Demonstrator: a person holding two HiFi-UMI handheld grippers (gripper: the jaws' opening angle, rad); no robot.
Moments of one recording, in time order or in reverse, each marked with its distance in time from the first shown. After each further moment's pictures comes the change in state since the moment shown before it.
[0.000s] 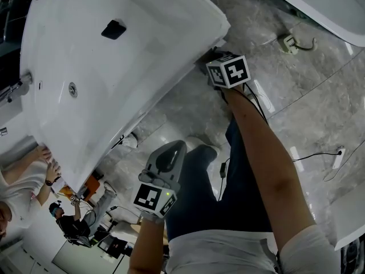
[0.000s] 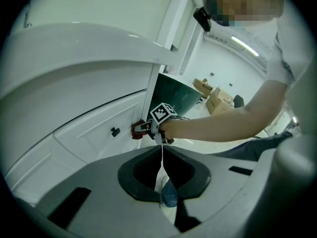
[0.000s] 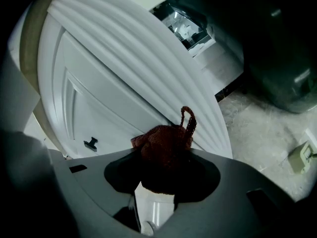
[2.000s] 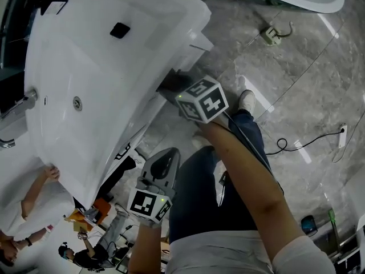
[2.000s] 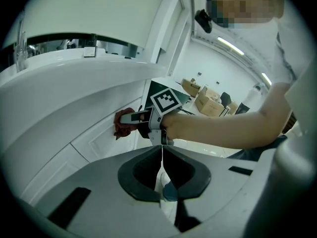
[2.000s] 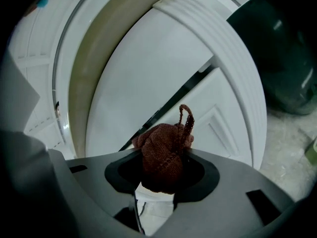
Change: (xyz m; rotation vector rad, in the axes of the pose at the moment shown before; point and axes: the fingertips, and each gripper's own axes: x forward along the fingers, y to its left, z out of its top) left arm -0.058 0.006 -0.004 0.094 -0.011 -0.101; right arm -0.049 0.170 0.032 -0.010 -0.214 0.146
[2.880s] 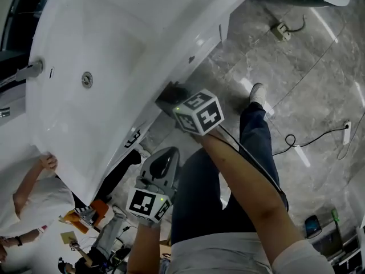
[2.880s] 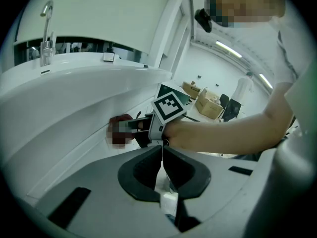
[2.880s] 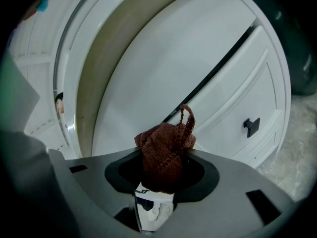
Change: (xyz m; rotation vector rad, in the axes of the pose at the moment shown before) left arm -0.083 0.051 -0.063 0.000 -0.047 0.004; right arm 0.063 0.112 -0.075 0.034 -0.009 0.024
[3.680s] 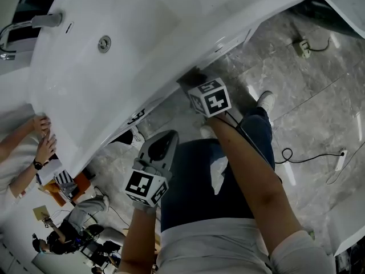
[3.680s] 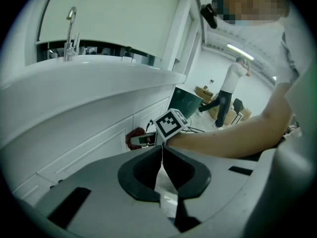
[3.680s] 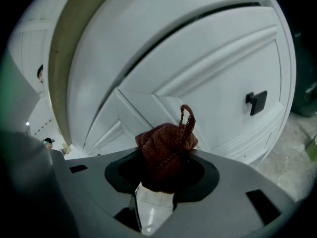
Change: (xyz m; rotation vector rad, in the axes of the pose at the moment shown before) left arm -0.014 0.032 -0.025 -0.073 -0.061 0.141; right arm 0.035 -0.047 -0.060 -0.167 0.158 -0.131
